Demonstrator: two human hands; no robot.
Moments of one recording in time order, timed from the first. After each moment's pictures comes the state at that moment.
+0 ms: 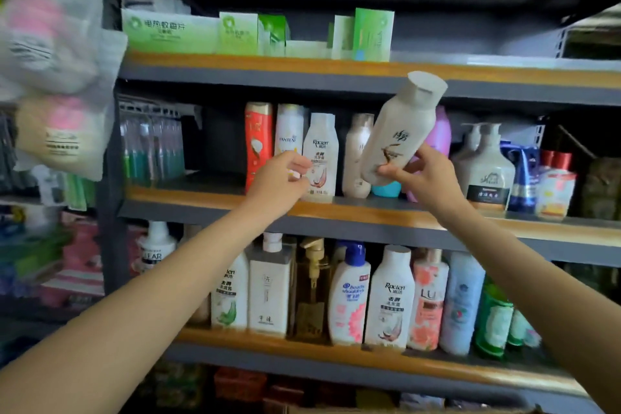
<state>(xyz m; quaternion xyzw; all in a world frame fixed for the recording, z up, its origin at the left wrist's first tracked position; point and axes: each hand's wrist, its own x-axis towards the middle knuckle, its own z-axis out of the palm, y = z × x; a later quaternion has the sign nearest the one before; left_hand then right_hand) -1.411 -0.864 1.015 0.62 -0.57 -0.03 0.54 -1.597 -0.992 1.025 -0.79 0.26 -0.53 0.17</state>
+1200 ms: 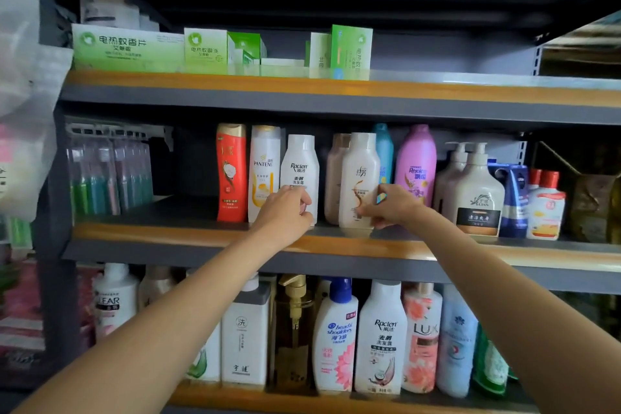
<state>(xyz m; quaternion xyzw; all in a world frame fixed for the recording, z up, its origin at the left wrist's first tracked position) -1.406 -0.947 1.012 0.71 -0.61 0.08 0.34 -1.569 -1.071 1.030 -0.78 0.44 -0.32 0.31</state>
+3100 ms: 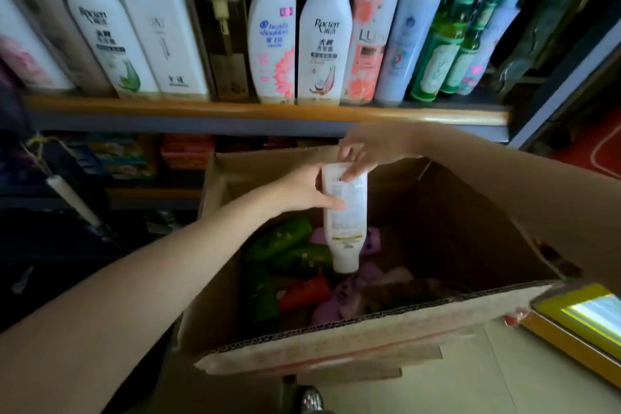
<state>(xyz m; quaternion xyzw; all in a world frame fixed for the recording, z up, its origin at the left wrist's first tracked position) -1.566 -0.864 0.724 0.62 -0.60 -0.43 0.25 -1.699 -0.963 0.793 -0.91 0.30 0.16 0.23</state>
